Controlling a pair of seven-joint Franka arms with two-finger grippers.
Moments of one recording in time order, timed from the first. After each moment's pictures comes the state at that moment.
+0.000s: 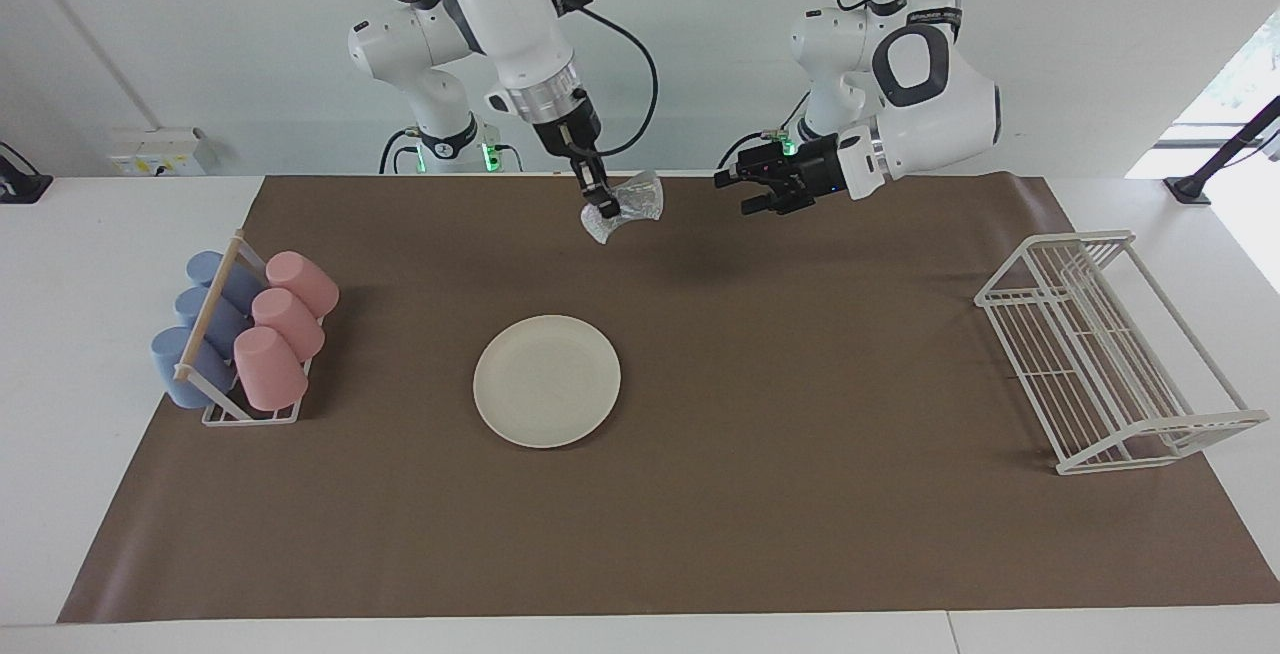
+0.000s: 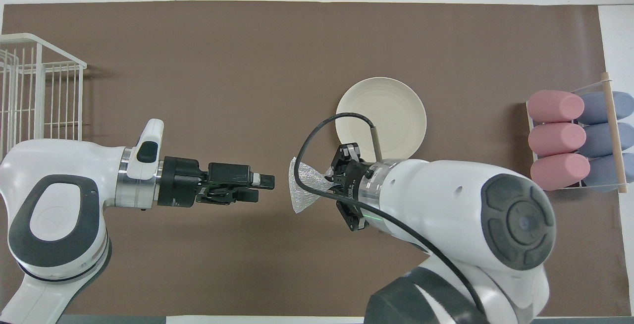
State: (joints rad) left arm -0.17 -0.20 -0.09 -2.26 -0.99 1.87 0.15; right arm 0.43 -0.10 0.05 -2.03 0.29 2.17 1.73
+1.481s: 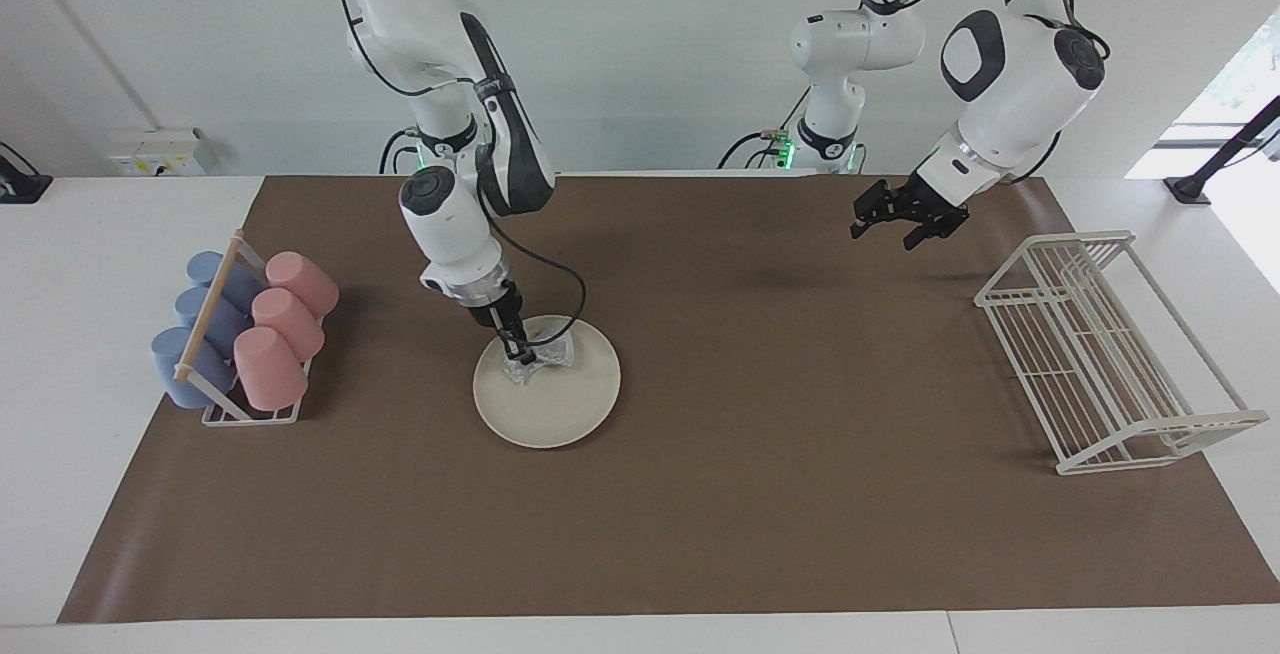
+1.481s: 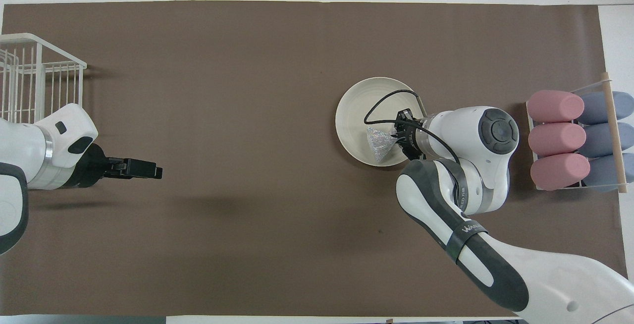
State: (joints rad) left arm -0.01 -0.20 -0.09 -2.18 -0.32 1.90 0.15; right arm 0.24 0.23 0.05 -2.18 0.30 2.57 1.29
